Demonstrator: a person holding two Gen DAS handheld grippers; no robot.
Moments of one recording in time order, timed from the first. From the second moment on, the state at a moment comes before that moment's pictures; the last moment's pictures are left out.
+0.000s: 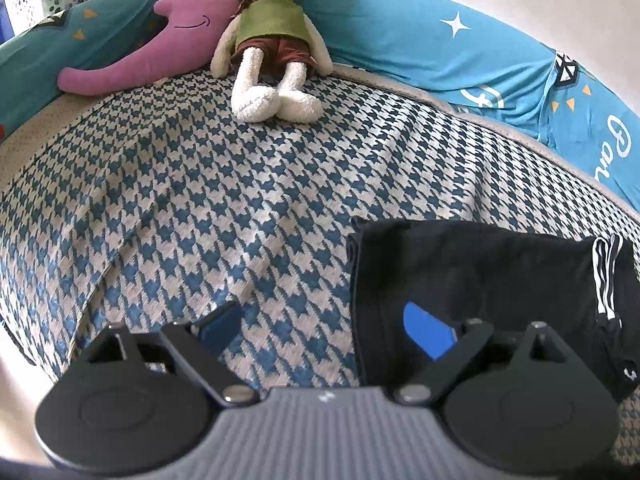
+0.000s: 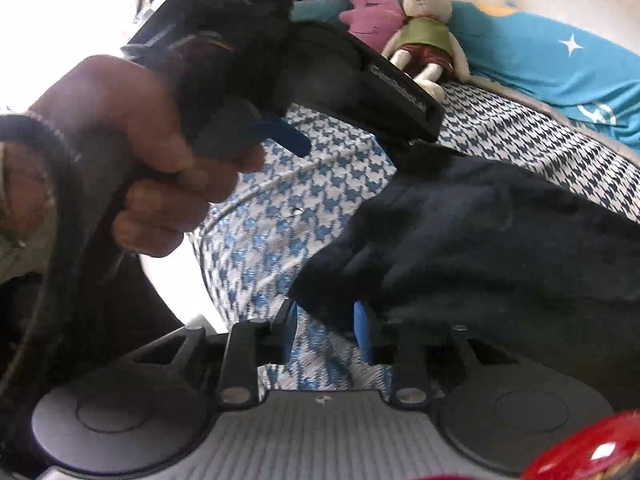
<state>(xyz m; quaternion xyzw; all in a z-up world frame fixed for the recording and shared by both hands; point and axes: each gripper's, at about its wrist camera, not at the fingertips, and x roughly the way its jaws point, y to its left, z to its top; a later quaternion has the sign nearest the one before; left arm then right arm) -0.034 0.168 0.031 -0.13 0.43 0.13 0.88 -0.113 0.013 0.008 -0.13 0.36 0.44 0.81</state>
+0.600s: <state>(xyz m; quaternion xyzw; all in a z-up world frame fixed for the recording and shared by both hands) -0.040 0.172 0.026 -0.15 0.44 0.11 0.88 -0.130 0.033 -0.003 -0.23 0.28 0.42 0.83</state>
